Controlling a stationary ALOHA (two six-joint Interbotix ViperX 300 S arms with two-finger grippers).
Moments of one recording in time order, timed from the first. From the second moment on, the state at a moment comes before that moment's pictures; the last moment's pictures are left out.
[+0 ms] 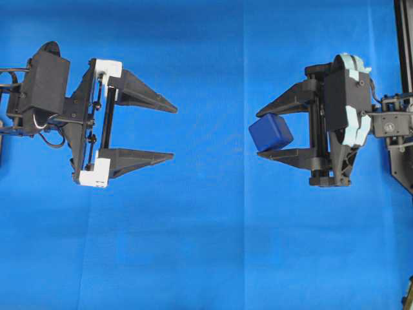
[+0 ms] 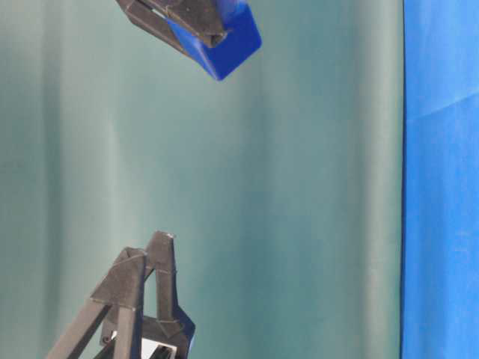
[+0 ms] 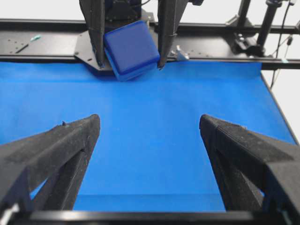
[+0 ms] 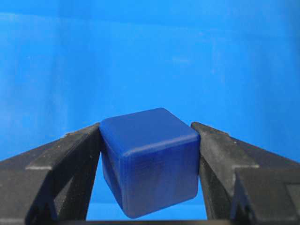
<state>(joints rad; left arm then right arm) -0.07 -0.38 0.79 0.01 -0.33 -0.05 0.13 -0.50 0.70 -0.37 0.36 0.56</state>
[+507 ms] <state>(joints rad) -0.07 -0.38 0.79 0.01 -0.33 -0.05 0.13 -0.46 0.73 -0.37 0.29 0.56</state>
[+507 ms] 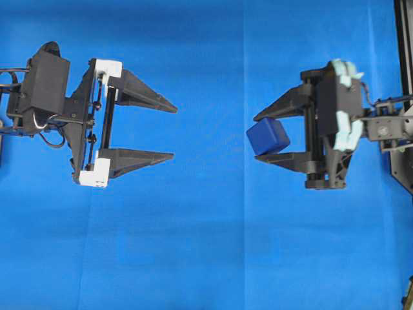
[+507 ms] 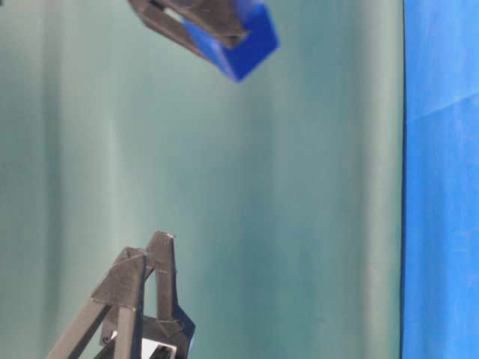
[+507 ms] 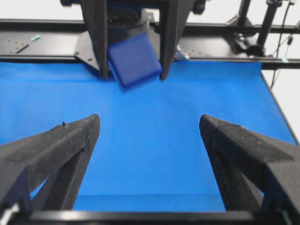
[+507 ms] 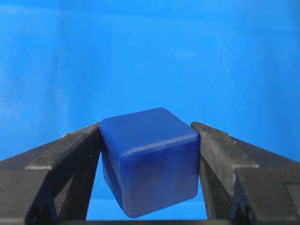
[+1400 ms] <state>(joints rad) -0.07 -0.38 0.79 0.01 -0.33 -0.05 0.12 0.02 0.78 -0.29 -0.21 0.59</state>
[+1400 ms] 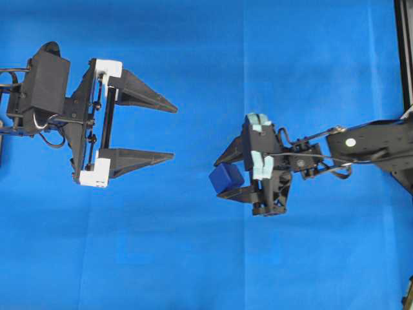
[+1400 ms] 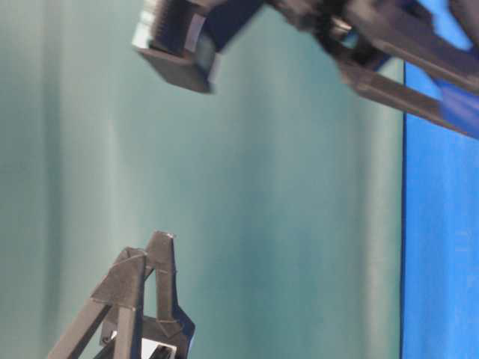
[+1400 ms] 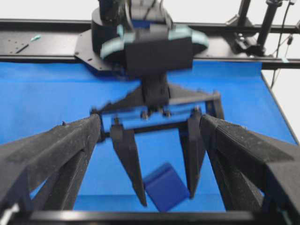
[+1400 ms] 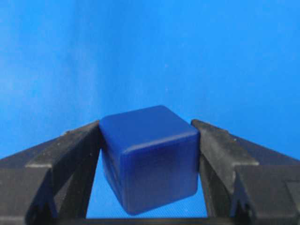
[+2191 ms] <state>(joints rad) -0.07 -0.38 0.79 0.01 -0.33 -0.05 0.09 0.19 0.74 -0.26 -0.29 0.58</state>
